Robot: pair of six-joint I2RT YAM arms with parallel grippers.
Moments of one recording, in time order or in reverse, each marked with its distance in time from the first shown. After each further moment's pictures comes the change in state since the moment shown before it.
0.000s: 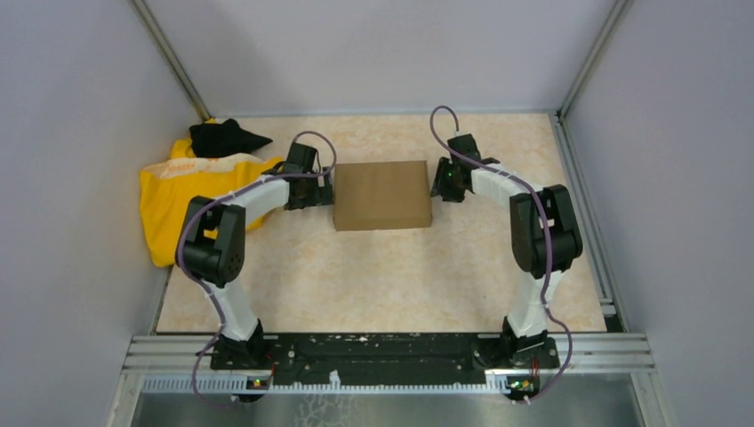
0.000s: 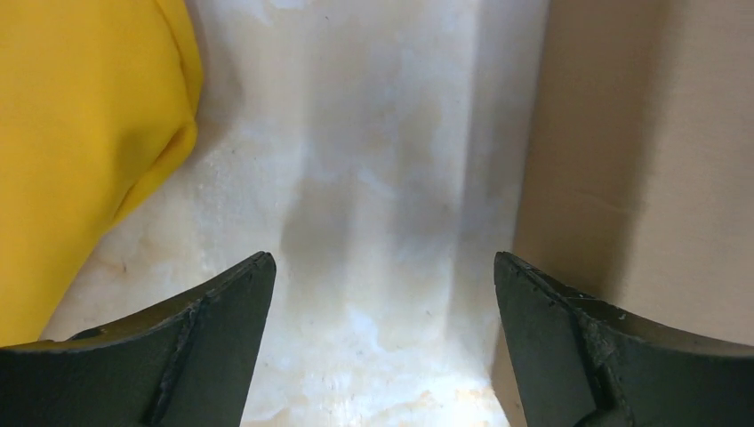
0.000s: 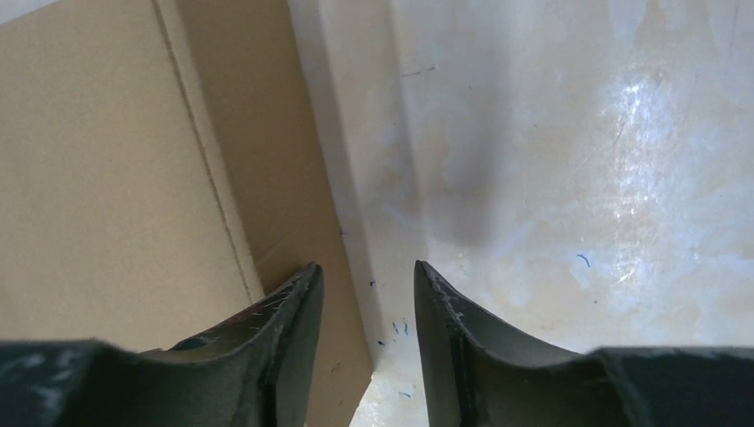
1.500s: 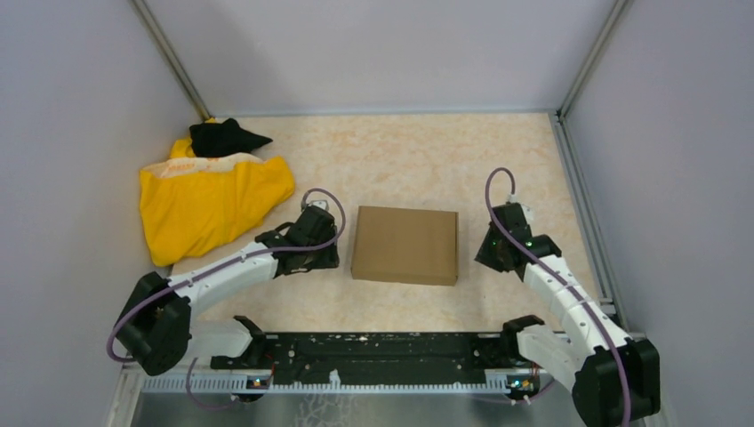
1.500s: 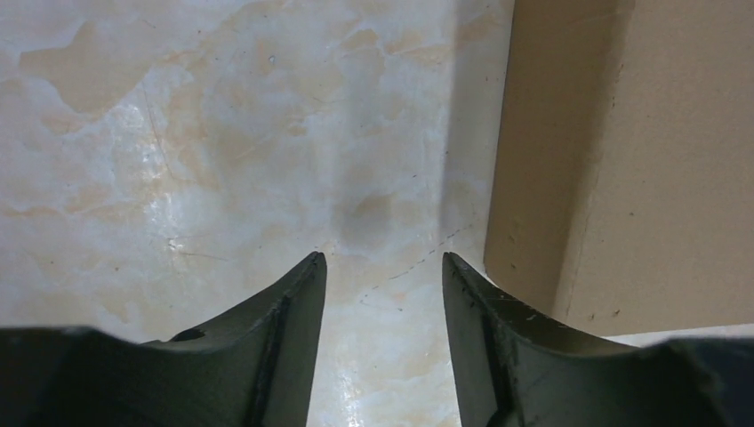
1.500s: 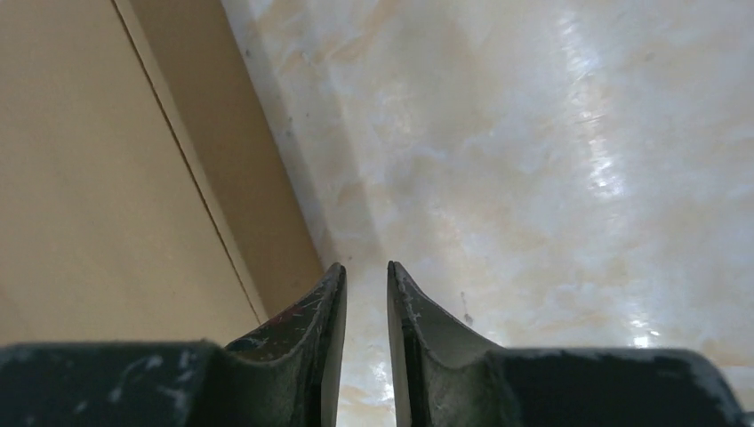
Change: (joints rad) left arm -0.375 -0.614 -0.509 -0.113 -0.064 -0.266; right arm -0.035 -0.946 -0.618 -0.377 0.223 0.137
